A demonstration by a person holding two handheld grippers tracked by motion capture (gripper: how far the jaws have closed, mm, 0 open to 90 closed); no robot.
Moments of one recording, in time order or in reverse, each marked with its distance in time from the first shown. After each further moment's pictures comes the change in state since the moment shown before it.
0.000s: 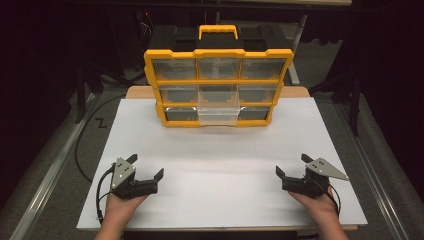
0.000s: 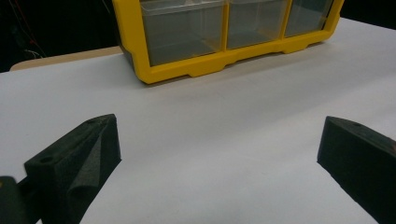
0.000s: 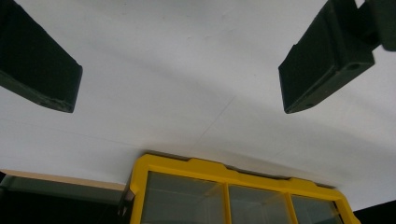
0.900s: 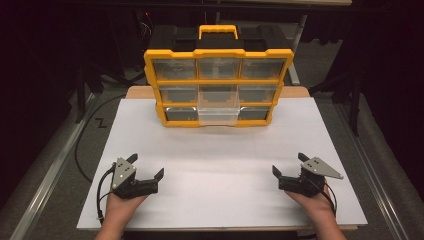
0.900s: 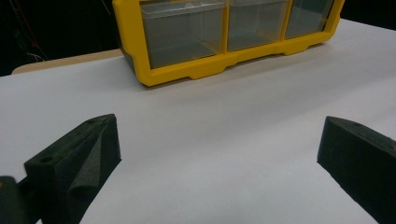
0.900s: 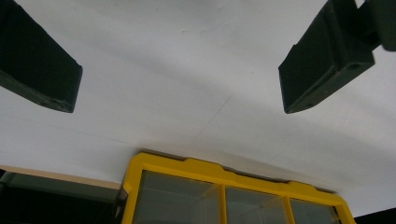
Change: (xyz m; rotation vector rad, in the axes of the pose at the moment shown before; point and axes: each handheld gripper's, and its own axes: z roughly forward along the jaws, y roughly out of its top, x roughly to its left) left arm 0.000 0.000 0.000 -0.012 0.005 0.008; right arm 0.008 0.002 0.008 0.004 0.004 -0.029
